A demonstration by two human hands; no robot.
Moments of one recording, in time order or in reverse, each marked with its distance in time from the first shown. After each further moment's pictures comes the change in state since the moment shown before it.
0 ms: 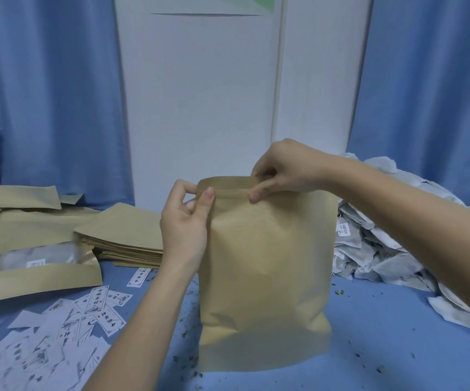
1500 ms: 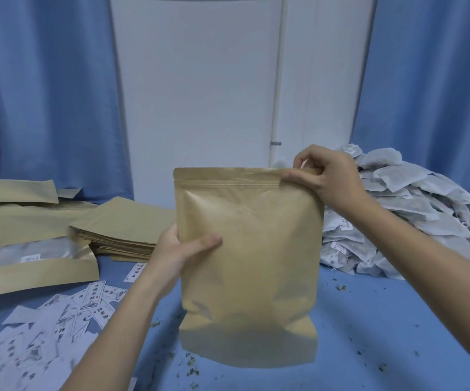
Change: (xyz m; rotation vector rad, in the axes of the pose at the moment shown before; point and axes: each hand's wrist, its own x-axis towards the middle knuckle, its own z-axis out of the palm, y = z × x) left_hand -0.001 -0.054 -0.036 -0.124 -0.309 -0.465; right_hand -0.041 0.056 0.054 0.513 0.688 0.239
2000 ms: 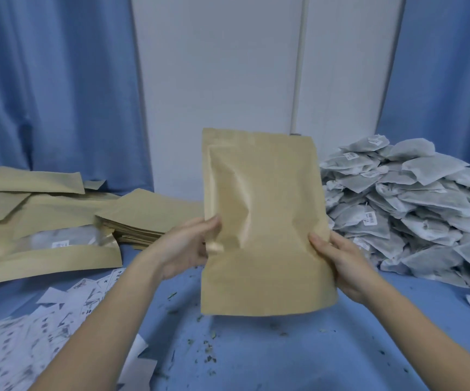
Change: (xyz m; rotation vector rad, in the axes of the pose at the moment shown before) left_hand 0.009 0.007 -0.021 -0.012 -0.278 -0.319; right_hand -0.111 0.067 0.046 0.846 -0.209 0.721
